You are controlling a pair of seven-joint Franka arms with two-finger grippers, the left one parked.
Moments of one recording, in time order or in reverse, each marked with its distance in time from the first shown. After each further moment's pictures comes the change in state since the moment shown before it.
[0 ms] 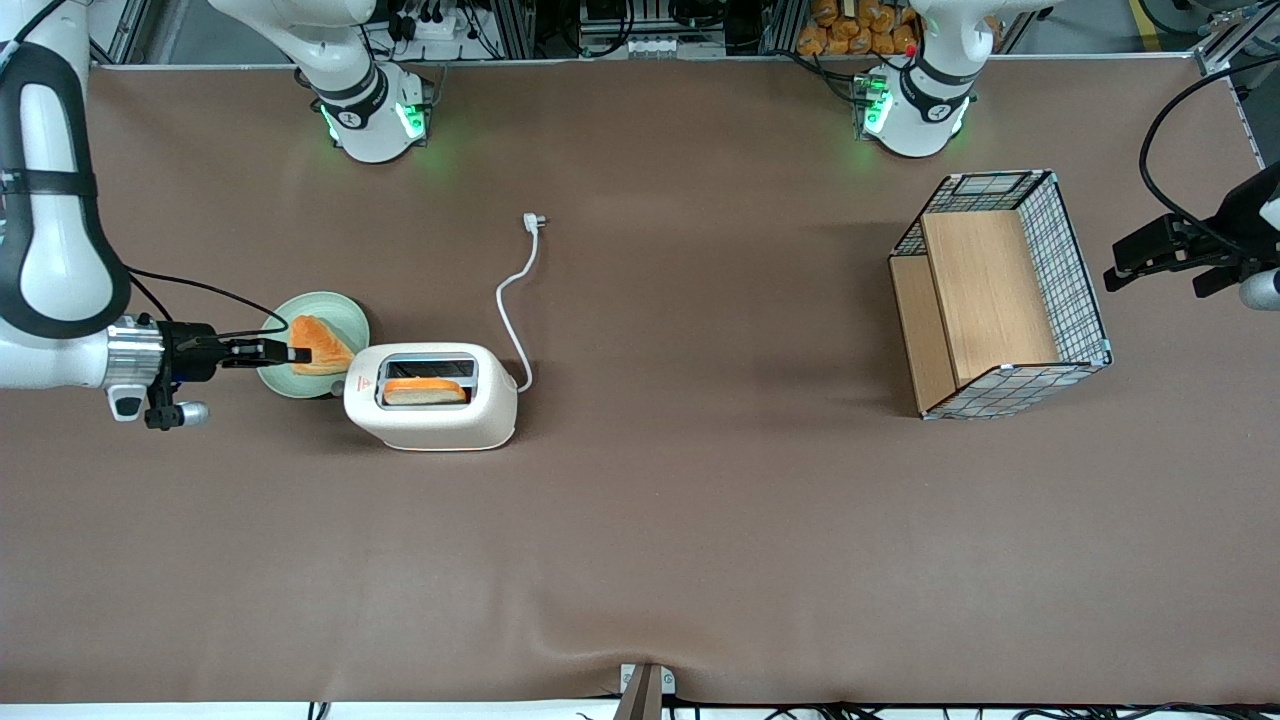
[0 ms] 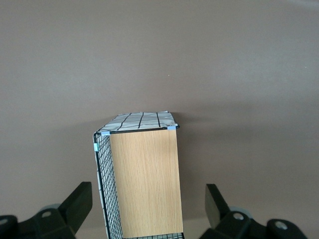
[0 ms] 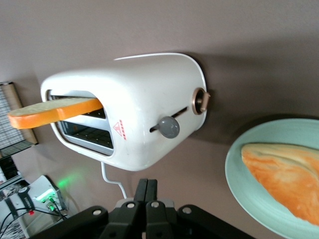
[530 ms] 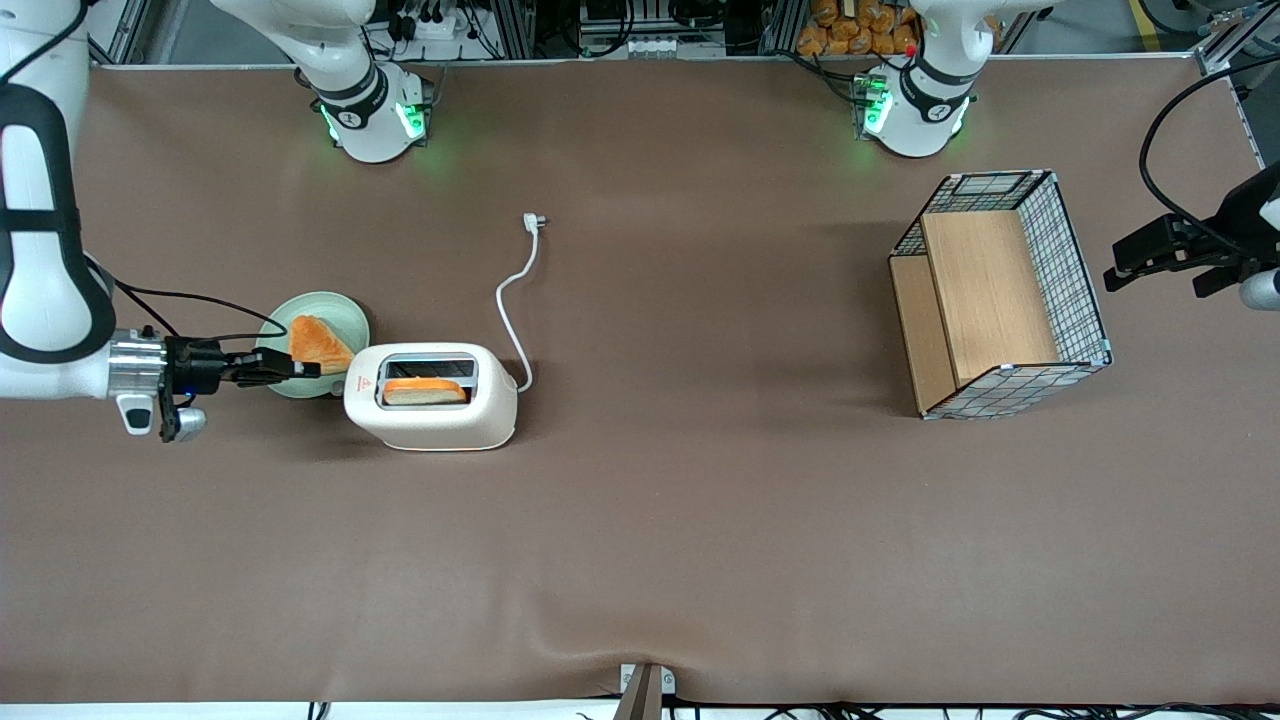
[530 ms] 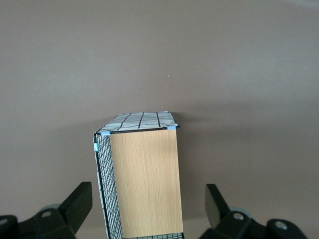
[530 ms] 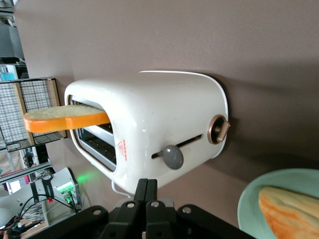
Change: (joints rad) arm -0.035 0.095 -0.001 0.006 0.158 0.002 -0.228
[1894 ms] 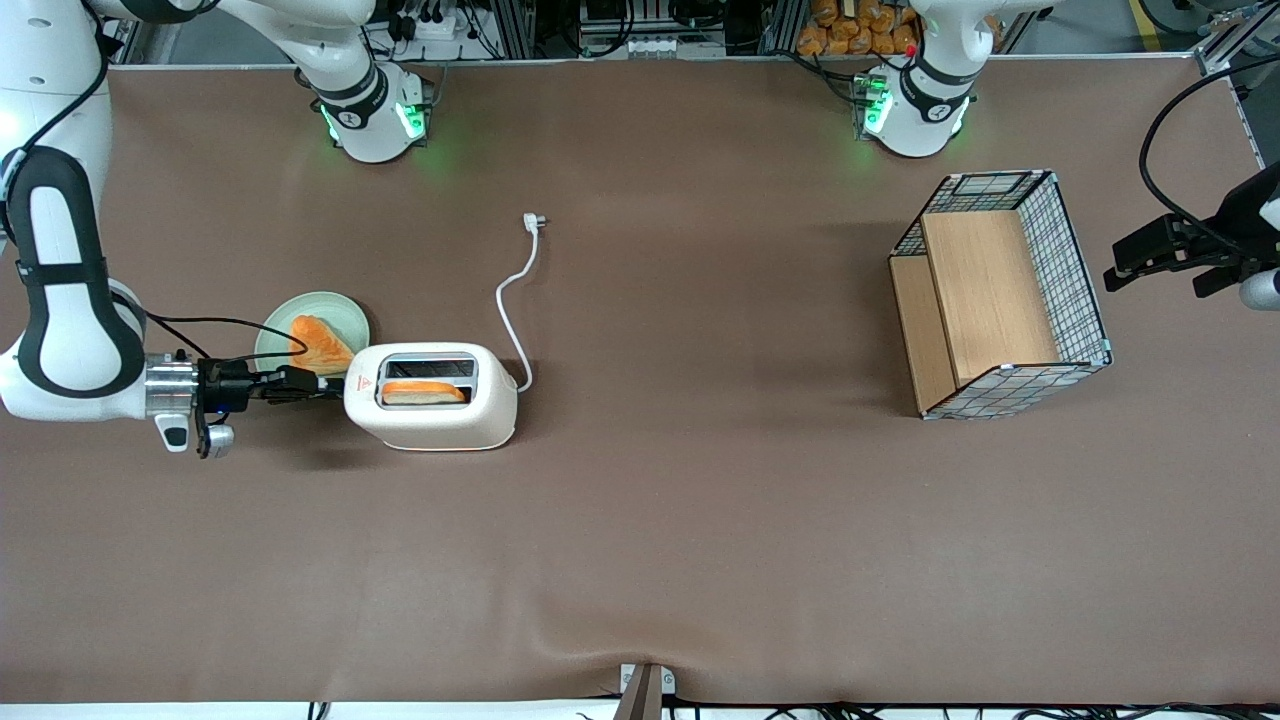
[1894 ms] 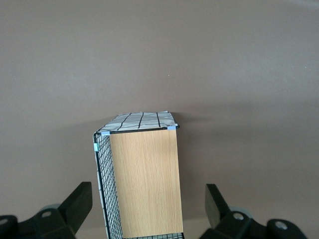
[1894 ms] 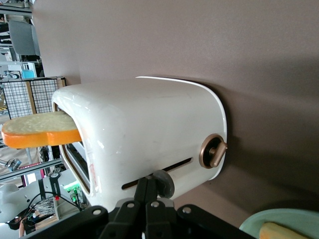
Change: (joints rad) arm -0.001 0.115 0.000 0.037 0.075 0.000 -0.107
